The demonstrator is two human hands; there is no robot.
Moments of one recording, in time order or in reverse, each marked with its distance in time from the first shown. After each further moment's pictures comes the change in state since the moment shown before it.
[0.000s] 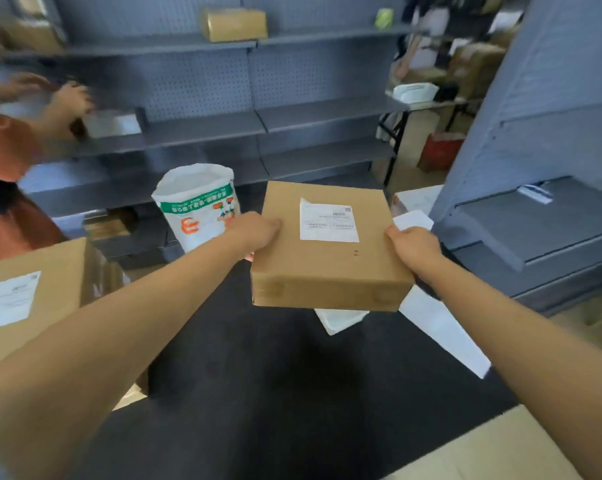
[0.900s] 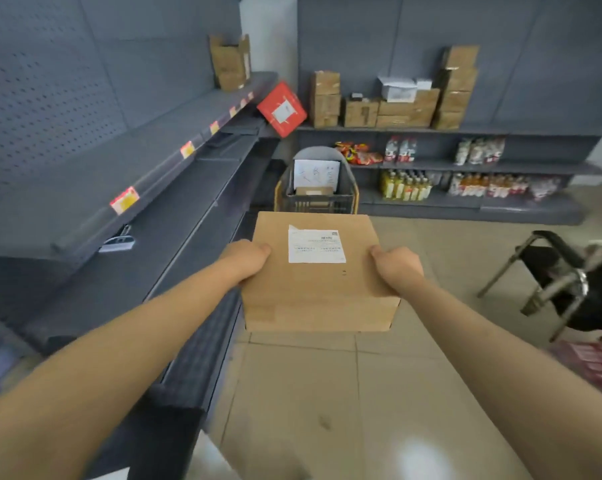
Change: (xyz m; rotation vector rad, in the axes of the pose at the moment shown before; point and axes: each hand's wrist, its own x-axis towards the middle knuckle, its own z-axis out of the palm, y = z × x) left_hand -0.265 0.501 0.594 0.448 -0.577 0.908; right_hand -0.114 0.547 -0.509 0.235 0.729 0.879
